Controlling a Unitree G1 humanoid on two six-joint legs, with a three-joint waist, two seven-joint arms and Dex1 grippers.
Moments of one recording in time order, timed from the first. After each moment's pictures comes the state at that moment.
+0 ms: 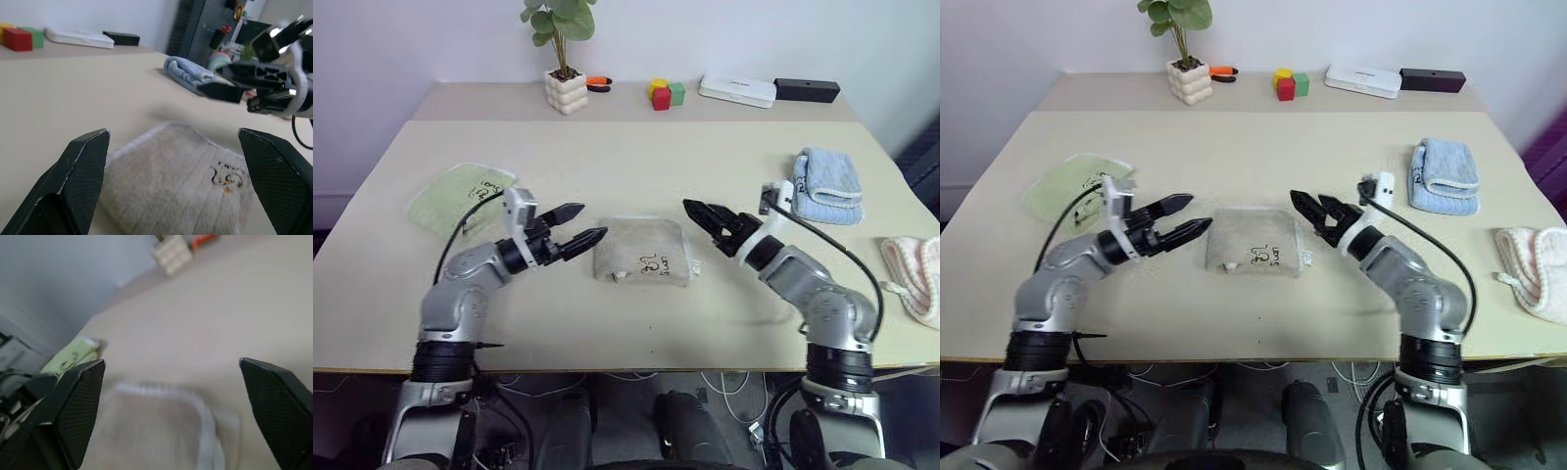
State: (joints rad) left arm -0.37 0.47 0.12 -0.02 -0.60 0.41 -0.98; right arm -0.39 -0.32 -0.38 -0.10 1.08 1.03 0.21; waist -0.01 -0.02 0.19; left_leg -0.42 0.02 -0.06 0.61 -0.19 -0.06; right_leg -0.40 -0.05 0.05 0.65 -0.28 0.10
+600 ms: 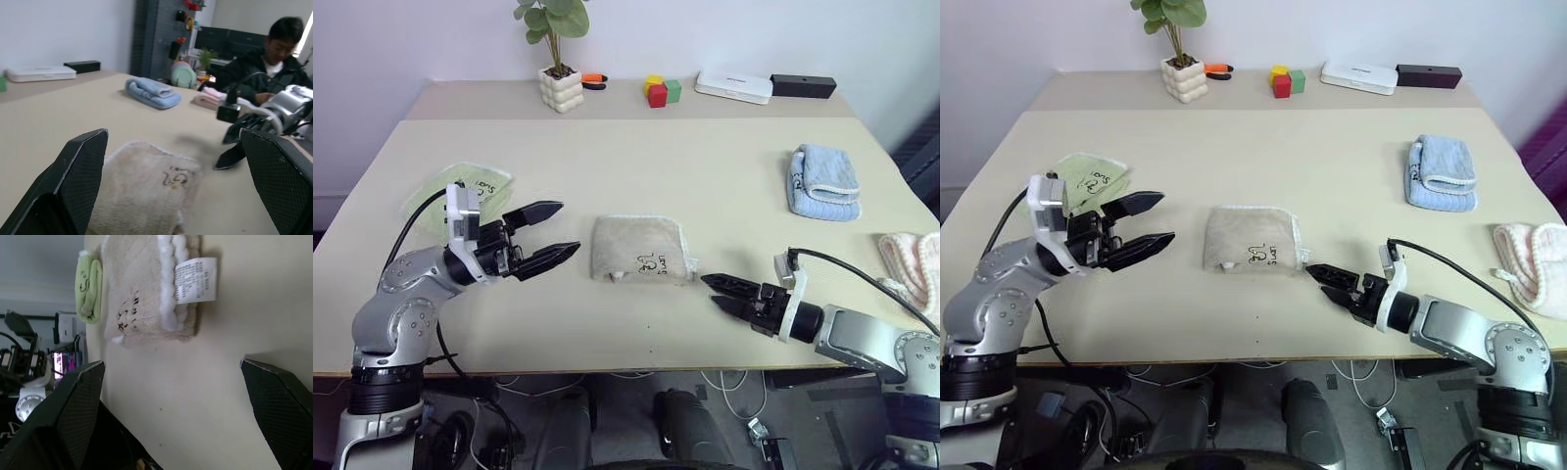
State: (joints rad) left arm -0.24 0.61 0.23 -0.23 -0.78 0.44 -1.11; right arm -0.09 -0.61 -0.28 -0.06 1.95 1.18 -0.24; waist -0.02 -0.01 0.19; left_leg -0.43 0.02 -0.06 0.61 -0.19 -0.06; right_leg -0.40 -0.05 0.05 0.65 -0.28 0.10
